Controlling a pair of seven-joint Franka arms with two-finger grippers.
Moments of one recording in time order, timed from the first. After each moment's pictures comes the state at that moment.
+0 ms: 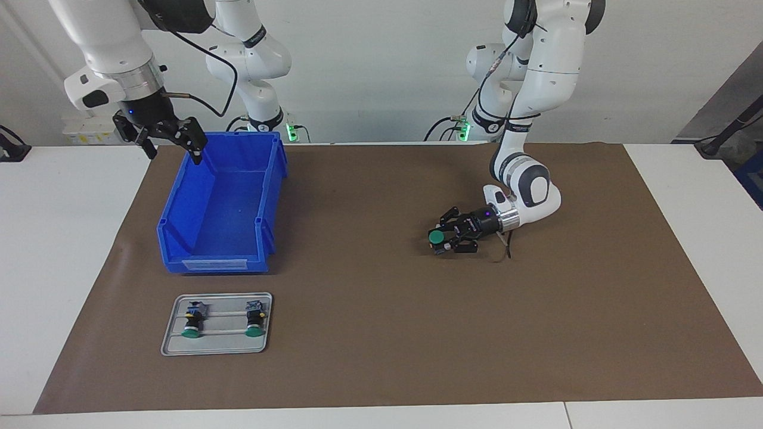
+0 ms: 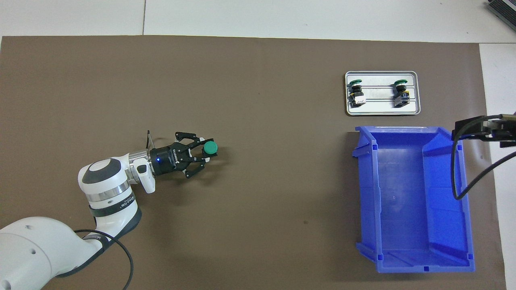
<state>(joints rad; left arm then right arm) -0.12 0.38 -0.04 -2.26 -1.84 1.88 2.67 0.06 -0.09 -0.08 -1.68 -0.05 1.62 0.15</state>
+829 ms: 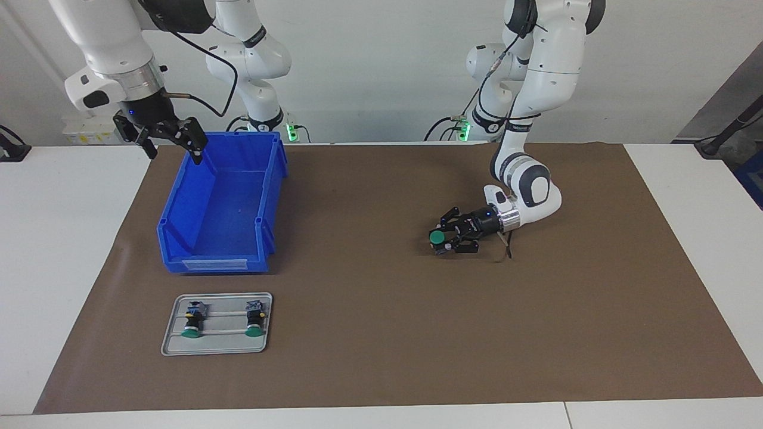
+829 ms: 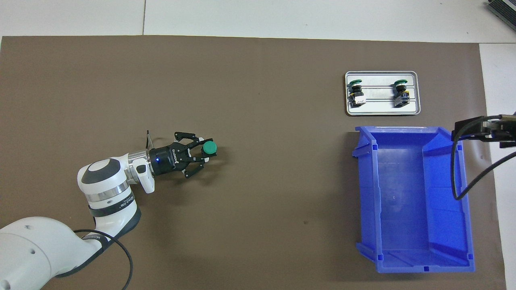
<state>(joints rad) -0.12 0.38 -0.04 -2.26 -1.84 1.88 2.68 0.06 -0.09 -0.08 -1.68 -0.05 1.62 0.15</state>
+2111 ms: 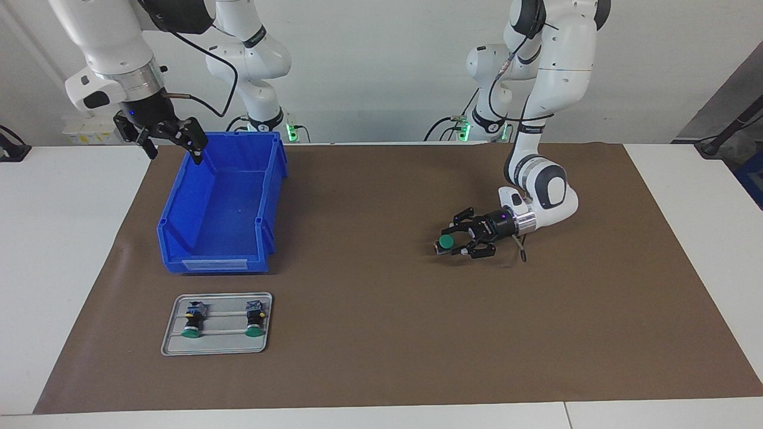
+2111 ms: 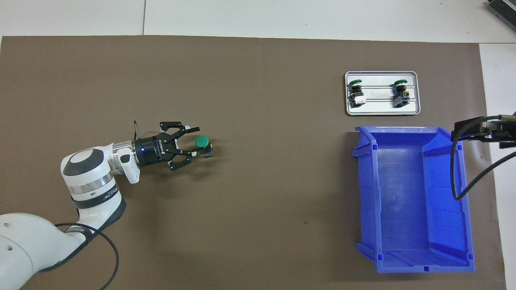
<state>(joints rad) -0.05 0.38 -0.03 -2.19 -1.73 1.84 2.59 0.06 -0.09 -0.08 -1.68 -0.05 1.62 0.15</state>
